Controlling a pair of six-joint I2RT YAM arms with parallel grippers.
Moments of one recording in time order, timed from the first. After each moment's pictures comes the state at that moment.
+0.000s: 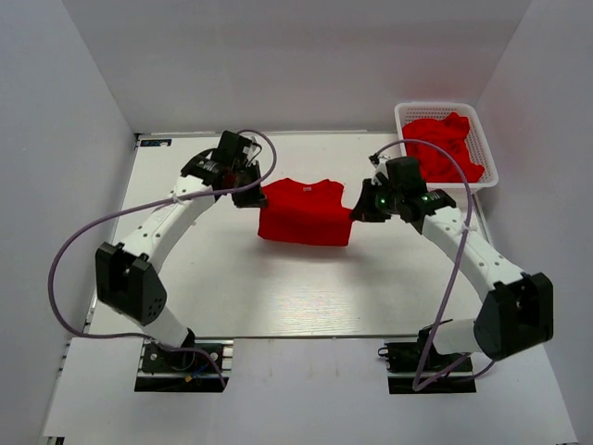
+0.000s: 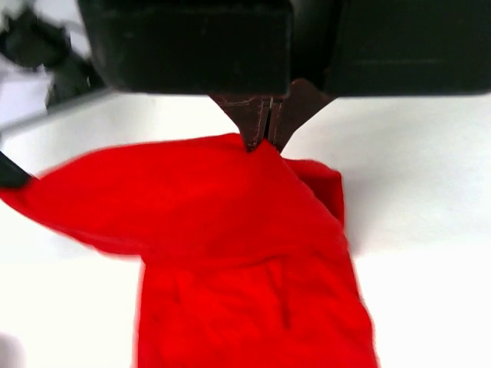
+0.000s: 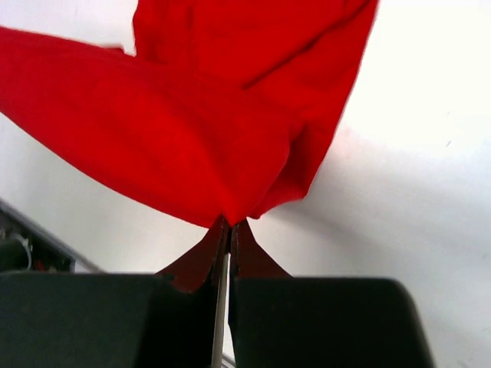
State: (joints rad) left arm -0.44 1.55 1.44 -0.81 0.14 -0.54; right arm 0.39 1.31 1.05 -0.52 -0.33 0.34
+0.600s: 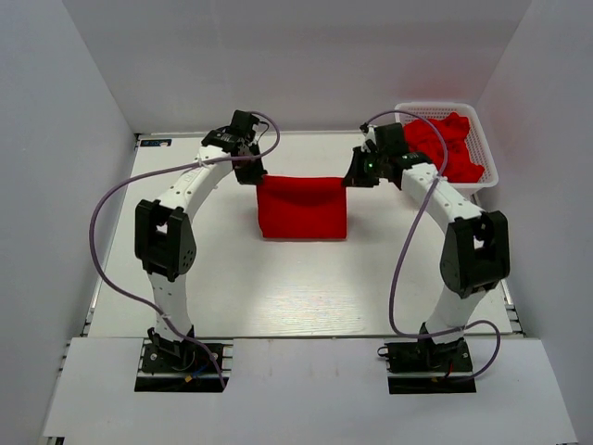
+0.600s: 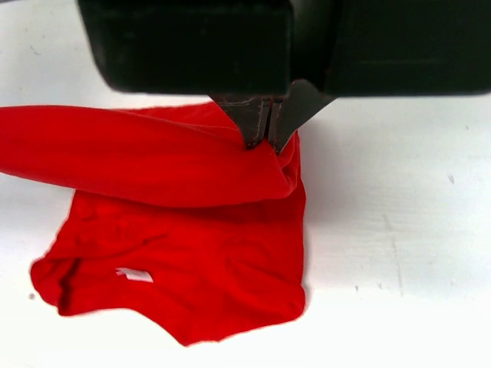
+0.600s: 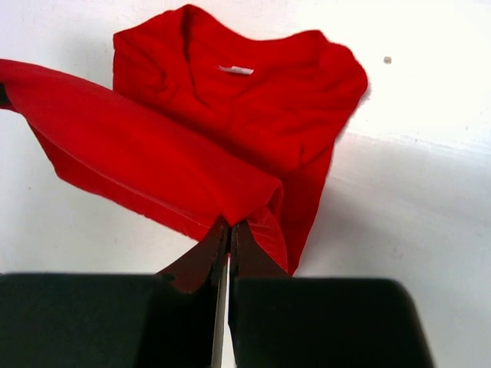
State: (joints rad) left arm -0.37 1.97 1.84 -0.87 -0.04 -0.54; right arm 0.32 1.75 1.45 -0.47 -0.34 0.31
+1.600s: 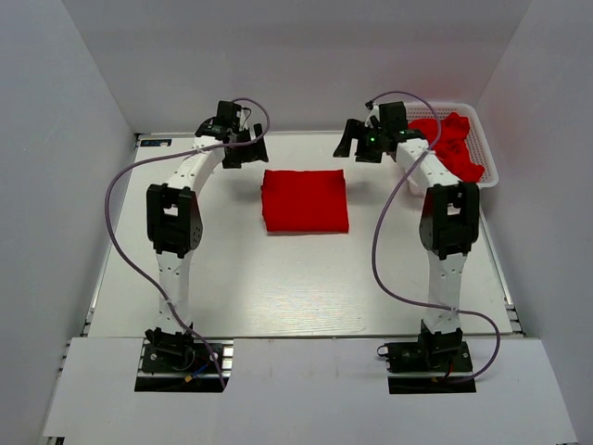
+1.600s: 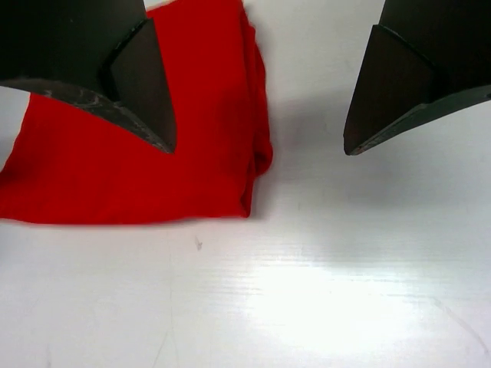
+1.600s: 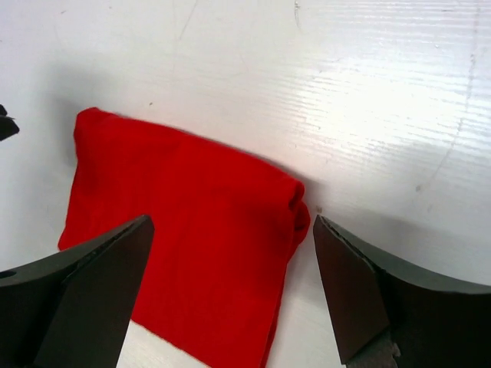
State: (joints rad) left arm -0.24 2.29 2.12 -0.70 0.10 -0.36; right arm 0.22 2.21 1.94 -0.48 -0.42 0.30
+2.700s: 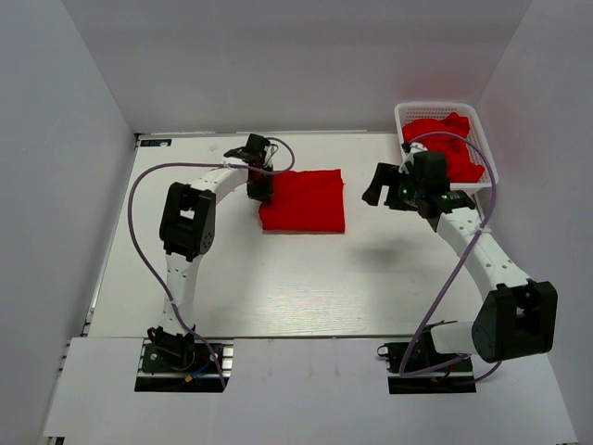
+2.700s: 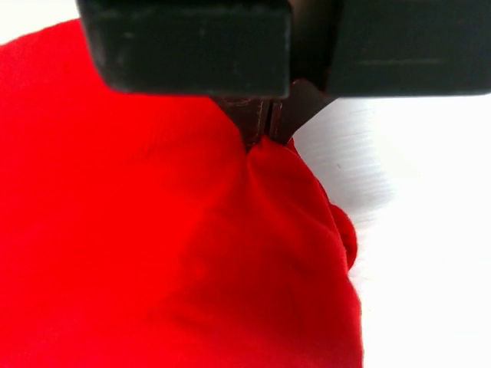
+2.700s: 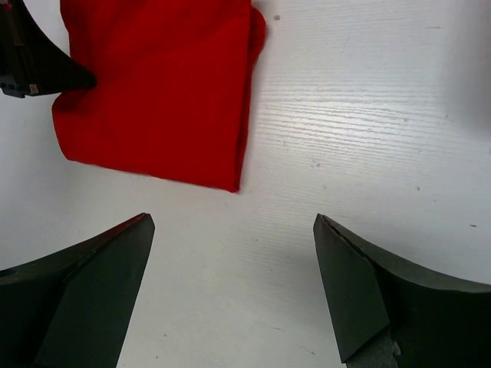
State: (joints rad) left arm -0.36 2.26 1.80 -0.64 0.07 -0.30; right arm 0.22 1.33 1.06 -0.41 -0.22 0.31
